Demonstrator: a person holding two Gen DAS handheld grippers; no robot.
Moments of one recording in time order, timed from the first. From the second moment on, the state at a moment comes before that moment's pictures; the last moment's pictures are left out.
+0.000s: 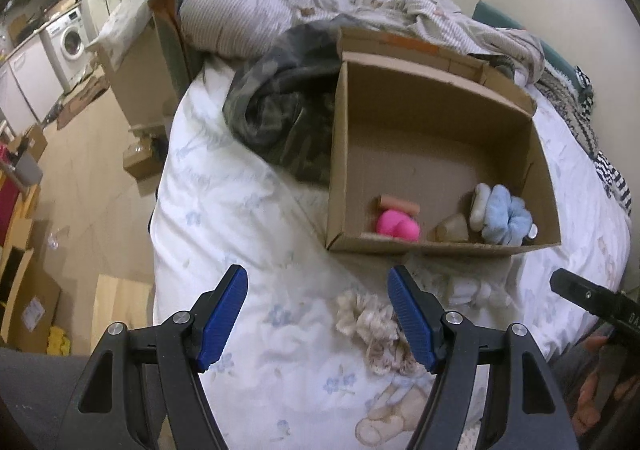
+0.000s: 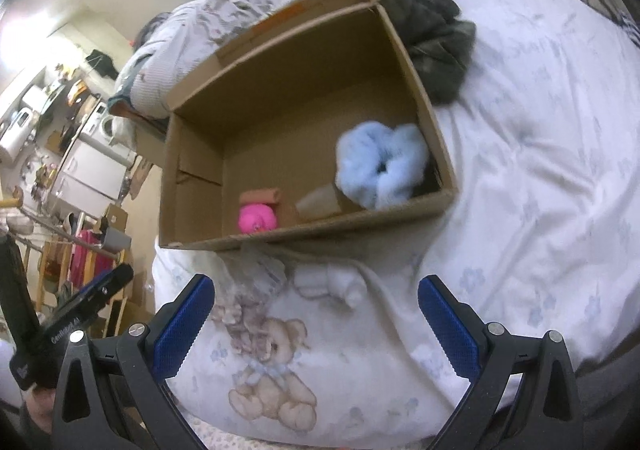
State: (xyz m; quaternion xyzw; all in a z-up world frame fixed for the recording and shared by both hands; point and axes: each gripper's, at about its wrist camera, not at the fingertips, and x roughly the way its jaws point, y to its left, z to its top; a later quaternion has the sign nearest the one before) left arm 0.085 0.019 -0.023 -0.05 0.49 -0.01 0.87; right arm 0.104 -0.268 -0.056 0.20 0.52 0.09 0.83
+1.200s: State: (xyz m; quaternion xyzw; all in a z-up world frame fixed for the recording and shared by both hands) left arm 0.104 0.017 -0.048 -0.14 0.57 -0.05 0.81; right arm 0.123 -0.281 -0.098 0.26 0.58 0.06 0.77
